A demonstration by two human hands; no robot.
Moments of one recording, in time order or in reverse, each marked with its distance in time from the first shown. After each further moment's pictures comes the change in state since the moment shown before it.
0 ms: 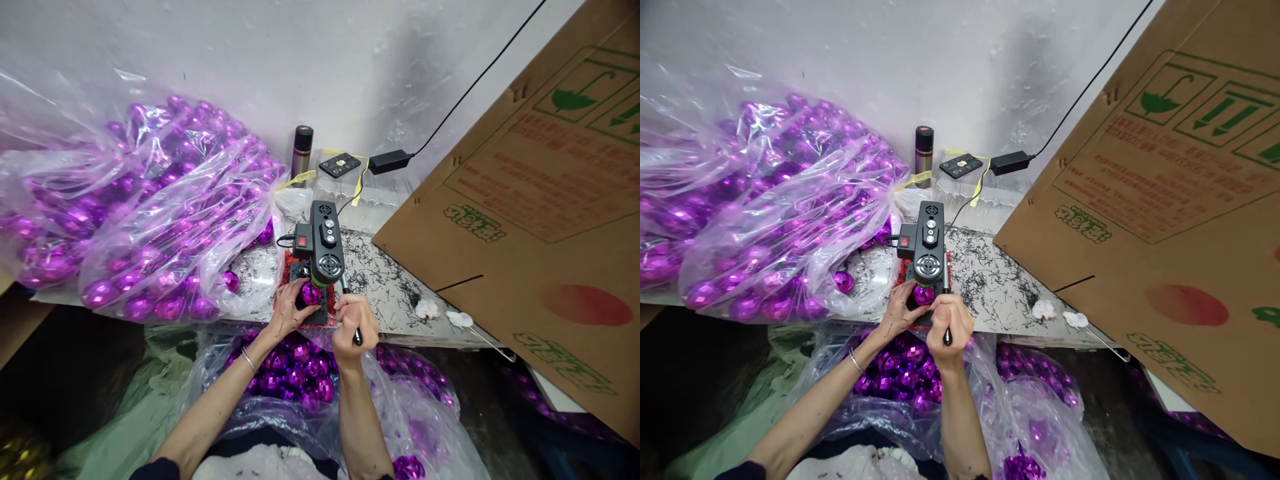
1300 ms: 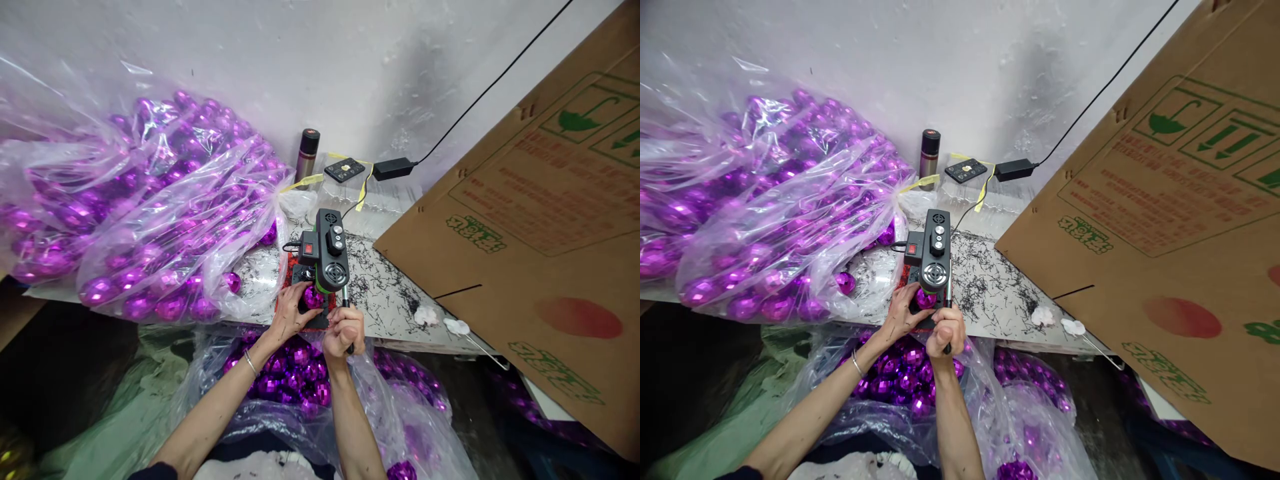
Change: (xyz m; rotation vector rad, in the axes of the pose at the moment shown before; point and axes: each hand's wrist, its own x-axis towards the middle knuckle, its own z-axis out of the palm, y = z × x) left_hand 0.000 0.003 0.000 0.000 -0.010 -0.006; right_hand -0.058 0.036 0.023 0.163 0.167 0.059
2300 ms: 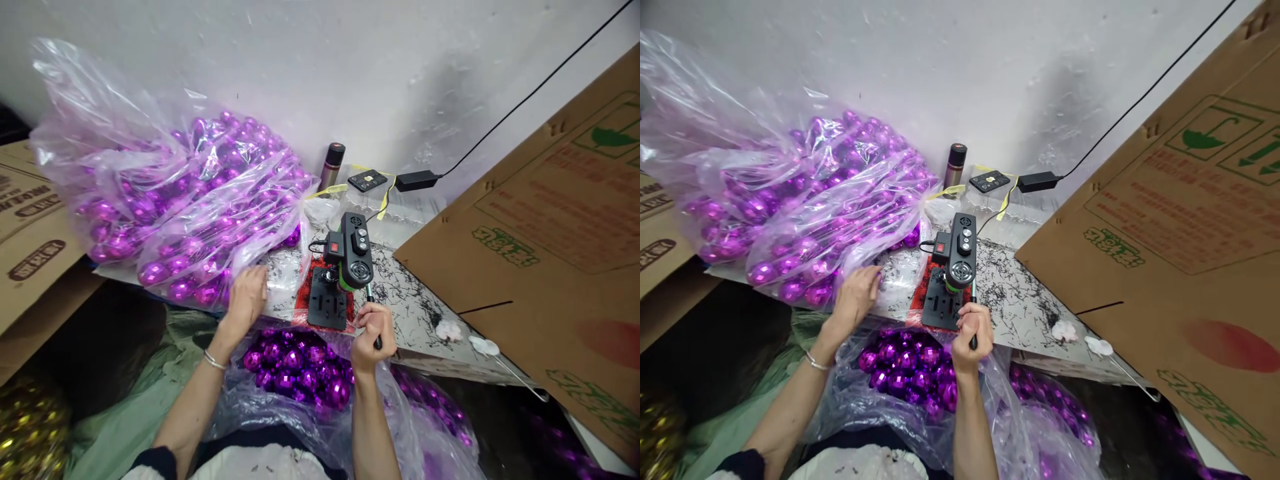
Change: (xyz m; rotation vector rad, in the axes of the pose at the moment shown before) left_hand -0.006 -0.023 -0.150 0.382 0.178 -0.067; right_hand 0.037 -0.033 -0.010 -0.099 -0.102 0.064
